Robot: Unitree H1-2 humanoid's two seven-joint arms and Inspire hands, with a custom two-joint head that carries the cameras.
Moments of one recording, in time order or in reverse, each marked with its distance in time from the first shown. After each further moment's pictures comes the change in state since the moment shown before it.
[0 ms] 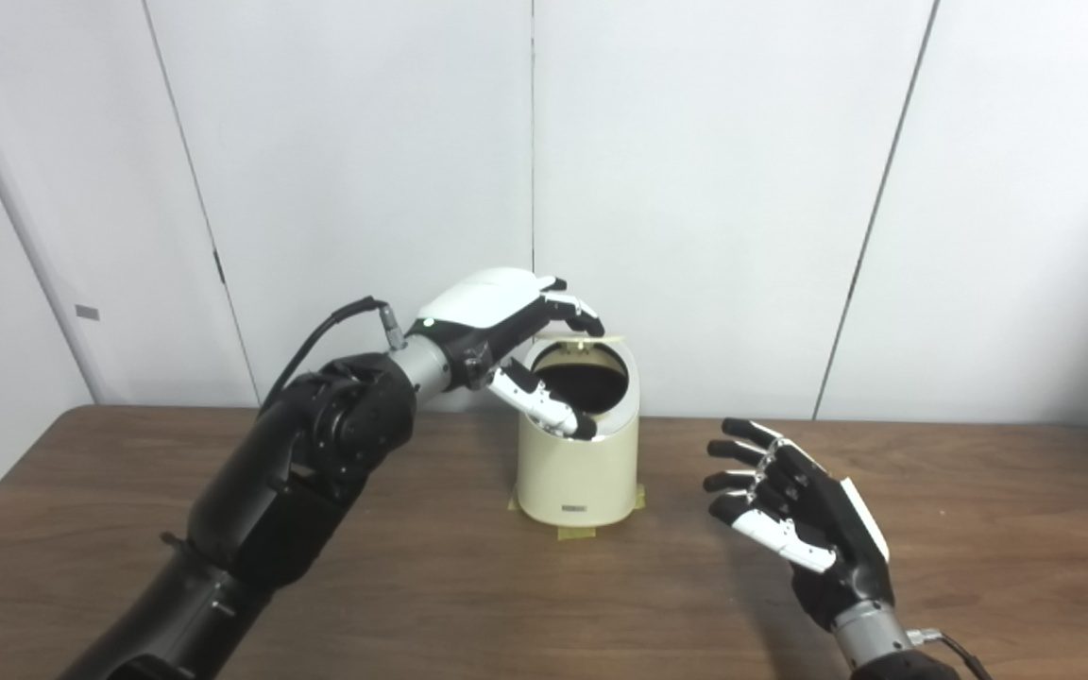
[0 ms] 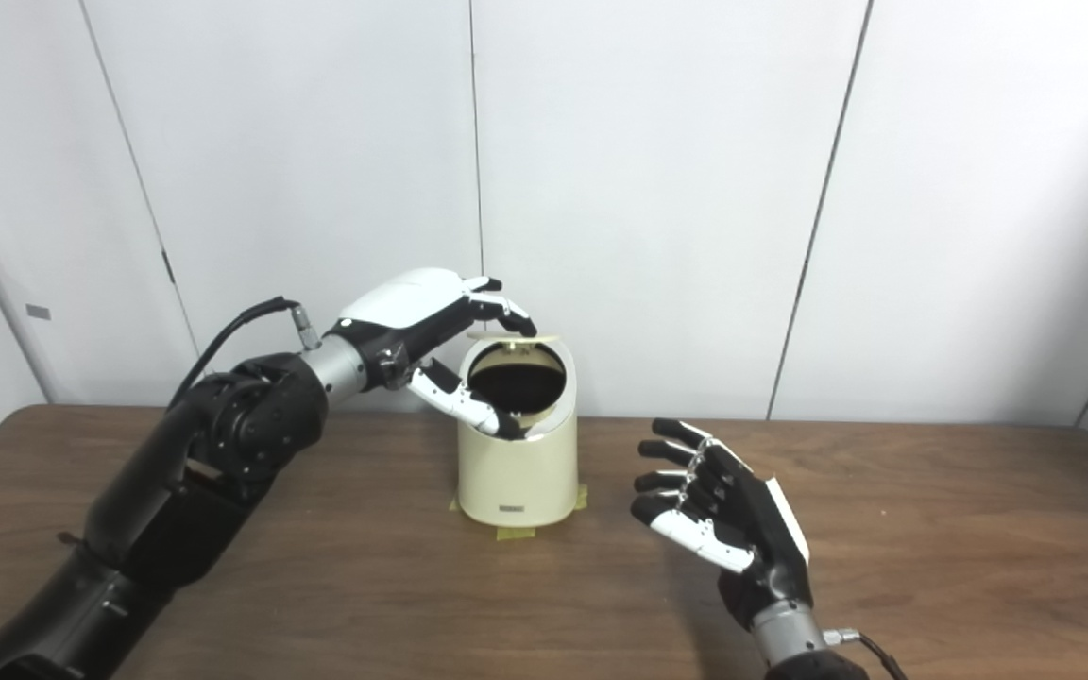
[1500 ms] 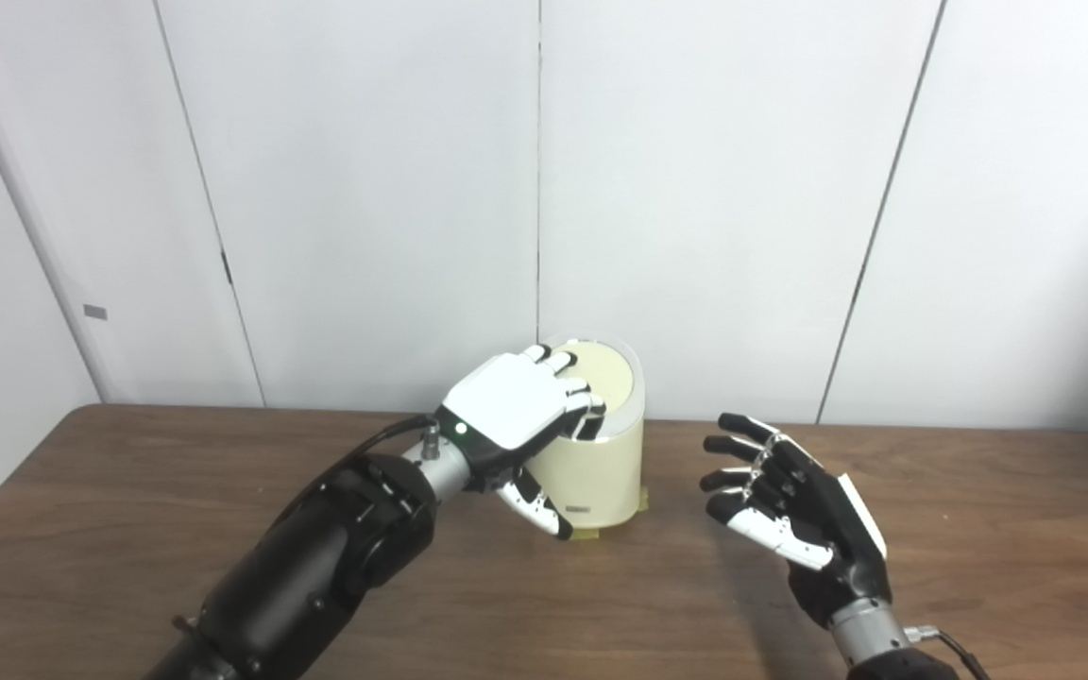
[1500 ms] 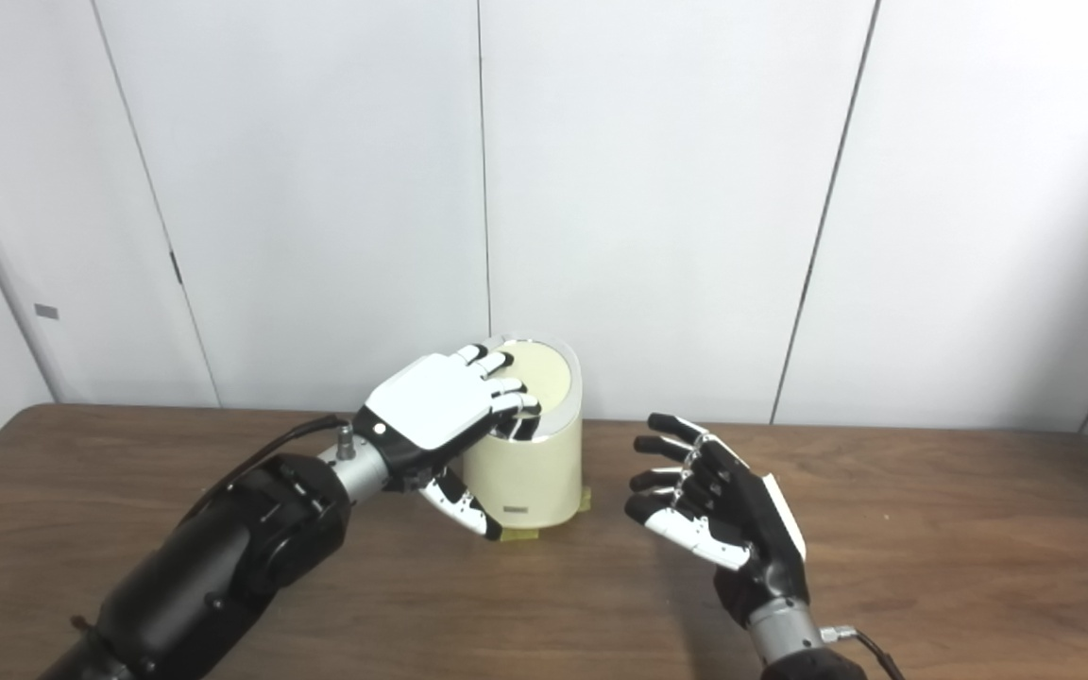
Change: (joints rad) left arm 0.142 -0.011 -0.143 -0.019 0.391 -0.128 0.141; right arm 0.000 0.003 0.002 -0.023 0.000 0.011 0.001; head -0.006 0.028
